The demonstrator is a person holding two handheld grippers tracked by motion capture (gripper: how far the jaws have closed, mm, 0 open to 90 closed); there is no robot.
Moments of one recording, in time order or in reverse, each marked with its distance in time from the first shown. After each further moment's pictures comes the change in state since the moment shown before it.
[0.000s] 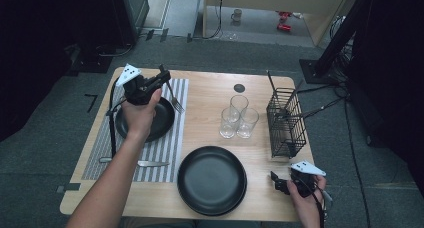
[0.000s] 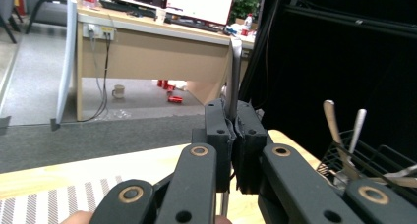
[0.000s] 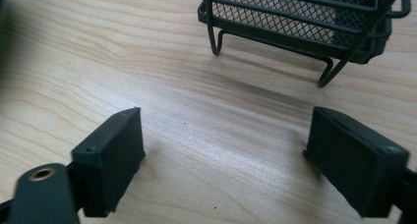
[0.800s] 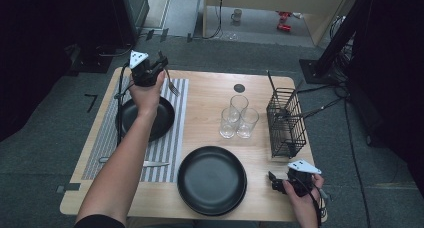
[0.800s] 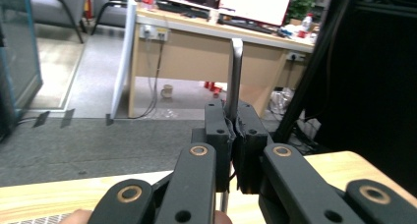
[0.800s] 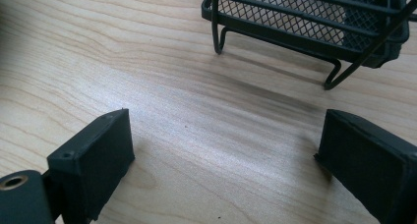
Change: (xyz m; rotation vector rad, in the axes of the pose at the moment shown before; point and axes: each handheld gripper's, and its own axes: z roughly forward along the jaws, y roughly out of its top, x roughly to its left) left arm 0.049 -0.005 0.067 -0.011 0.213 -0.016; right arm 0.005 0.003 0.005 0.025 -0.027 -0.015
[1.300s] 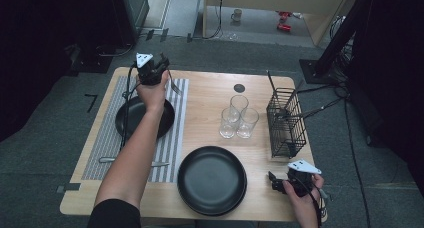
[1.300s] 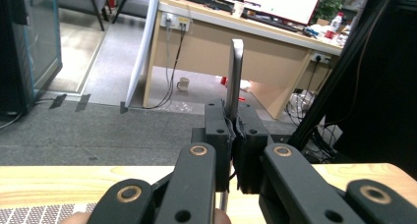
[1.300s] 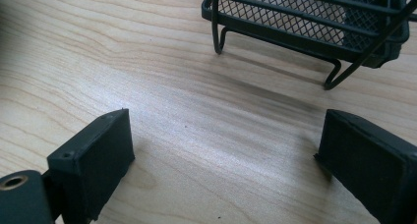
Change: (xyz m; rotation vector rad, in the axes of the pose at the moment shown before) left arm 0.017 -0.029 0.042 0.007 0.072 -0.065; right arm 0.000 0.000 0.000 -0.001 0.001 0.001
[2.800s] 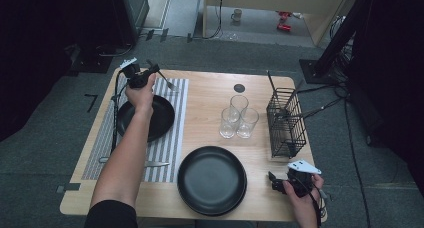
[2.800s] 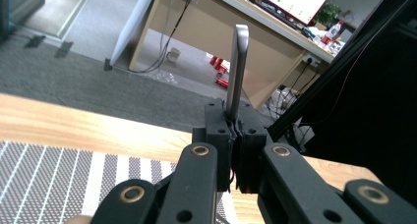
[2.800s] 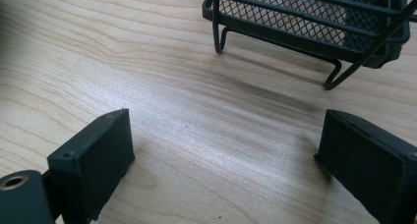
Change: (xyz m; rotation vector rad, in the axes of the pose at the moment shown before) left arm 0.060 -0.013 0.000 0.101 -0.047 -0.228; right arm 0.000 0.000 0.000 -0.001 0.001 -0.006
